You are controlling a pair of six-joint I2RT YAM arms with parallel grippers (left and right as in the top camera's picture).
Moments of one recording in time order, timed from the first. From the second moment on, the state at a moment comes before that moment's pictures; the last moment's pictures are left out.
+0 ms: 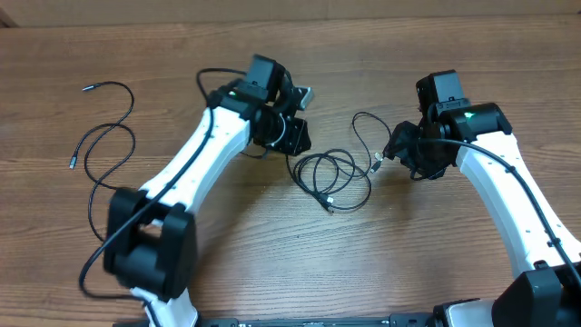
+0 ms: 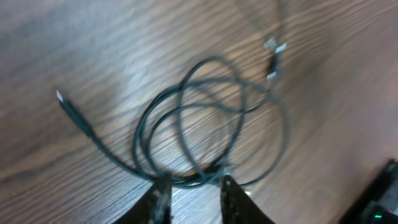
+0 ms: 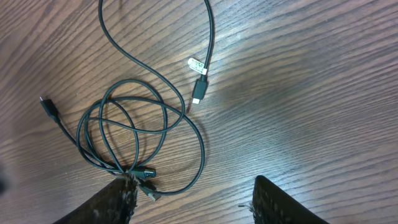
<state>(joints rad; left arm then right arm) -0.40 1.90 1.49 -0.84 0.45 -0.09 0.17 1.56 1.29 -1.06 -0.12 0.62</state>
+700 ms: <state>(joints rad) -0.40 2.02 1.49 -0.86 0.36 -0.01 0.17 1.56 1.29 -1.07 -0.12 0.62</state>
